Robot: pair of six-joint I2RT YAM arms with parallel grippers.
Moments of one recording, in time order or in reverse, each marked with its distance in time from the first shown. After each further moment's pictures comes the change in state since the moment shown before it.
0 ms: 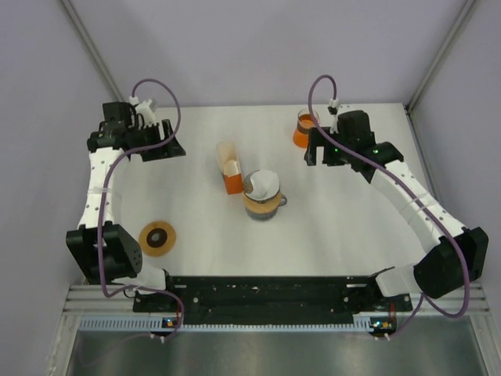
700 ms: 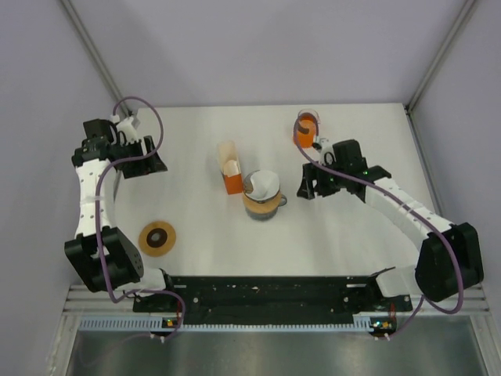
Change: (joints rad) left arm 0.207 -0.056 -0.137 -0.045 -0.043 0.121; right arm -0.027 -0.013 -0.281 0.122 -0.332 -0.094
